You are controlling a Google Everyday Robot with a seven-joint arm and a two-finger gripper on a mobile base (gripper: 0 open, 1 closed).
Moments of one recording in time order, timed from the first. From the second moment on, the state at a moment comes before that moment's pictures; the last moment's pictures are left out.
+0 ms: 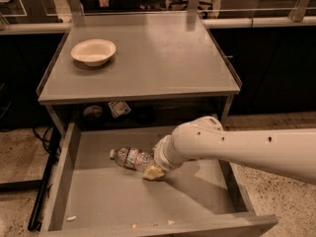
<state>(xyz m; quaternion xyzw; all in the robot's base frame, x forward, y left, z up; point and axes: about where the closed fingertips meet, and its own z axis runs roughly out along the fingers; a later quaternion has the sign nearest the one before) 0.515 0.016 0.601 -0.59 0.76 0.10 0.25</state>
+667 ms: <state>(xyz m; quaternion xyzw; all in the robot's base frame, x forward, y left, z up) 0.515 0.016 0.601 -0.59 0.76 0.10 0.25</state>
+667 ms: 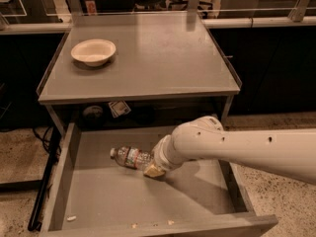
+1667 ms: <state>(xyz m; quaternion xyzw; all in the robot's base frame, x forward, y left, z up) 0.517 -0.009 0.661 -0.60 0.76 0.05 0.25</state>
